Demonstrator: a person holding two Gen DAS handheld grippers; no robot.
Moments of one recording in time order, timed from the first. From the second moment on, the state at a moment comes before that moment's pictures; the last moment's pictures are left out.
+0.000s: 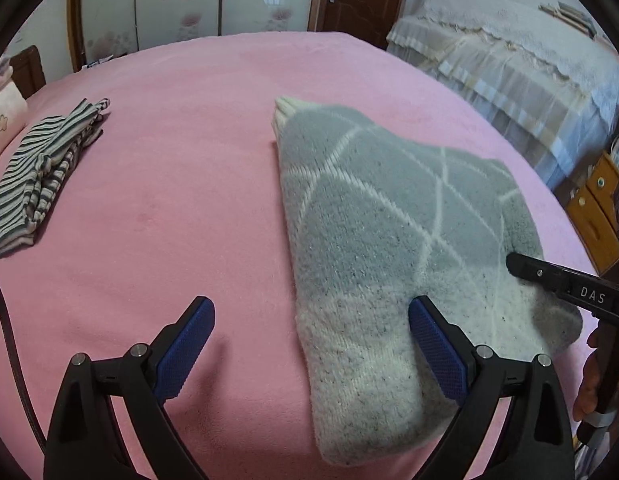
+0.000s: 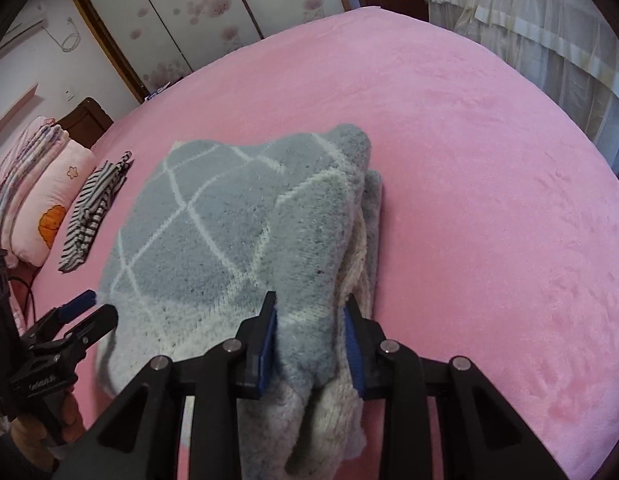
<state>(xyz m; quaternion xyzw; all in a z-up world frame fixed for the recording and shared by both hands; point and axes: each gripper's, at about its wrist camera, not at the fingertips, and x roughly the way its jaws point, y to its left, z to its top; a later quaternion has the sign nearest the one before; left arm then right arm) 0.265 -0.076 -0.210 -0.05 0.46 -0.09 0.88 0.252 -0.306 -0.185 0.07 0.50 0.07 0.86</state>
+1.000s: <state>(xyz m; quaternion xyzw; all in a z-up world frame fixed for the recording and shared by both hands) 0.412 -0.101 -0.209 -0.03 0.50 -0.07 0.86 0.360 -0.333 -0.184 0.01 0.53 0.00 0.85</state>
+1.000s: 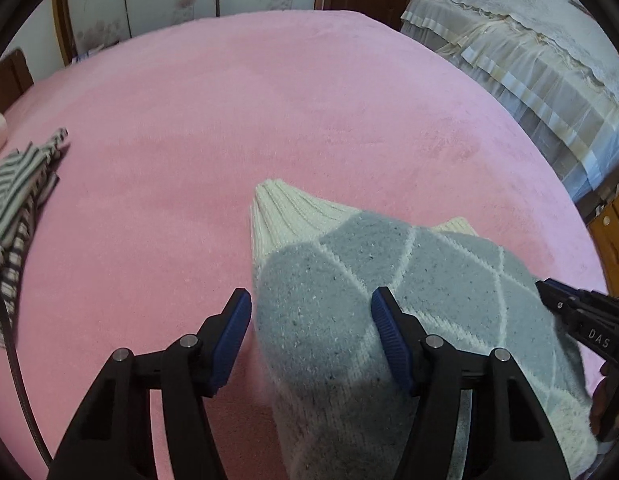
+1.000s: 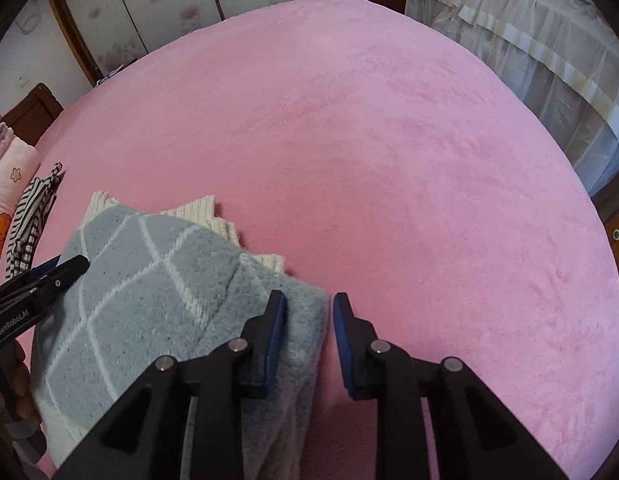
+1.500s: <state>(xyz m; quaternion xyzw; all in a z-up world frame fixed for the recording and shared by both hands) 0.266 -0.072 -0.148 -0.06 0.44 -0.13 0.89 0.215 -0.272 -0.105 -0.04 0.45 0.10 0.89</state>
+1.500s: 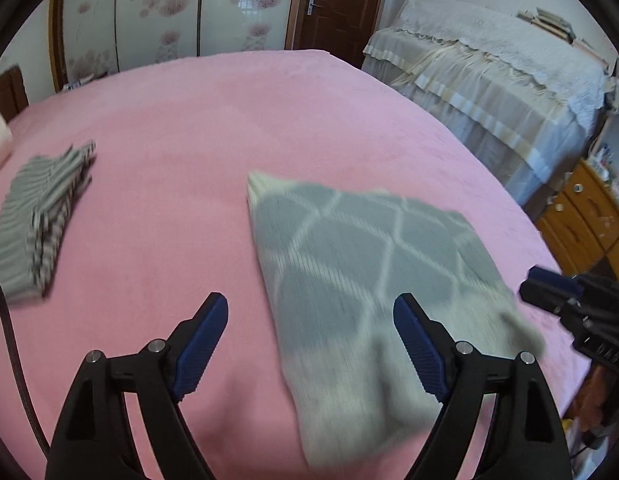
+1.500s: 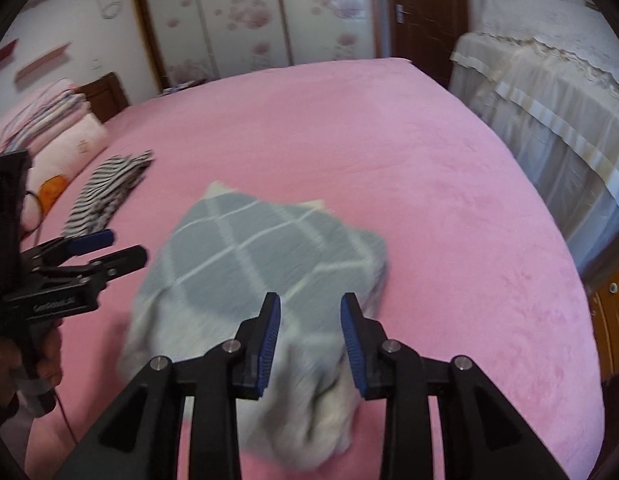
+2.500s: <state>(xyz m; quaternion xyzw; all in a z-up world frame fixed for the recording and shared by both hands) 0.228 -0.040 -0.153 -0.11 0.46 -0.12 0.87 0.176 -0.313 -0.104 0.03 0.44 0.08 0.89</state>
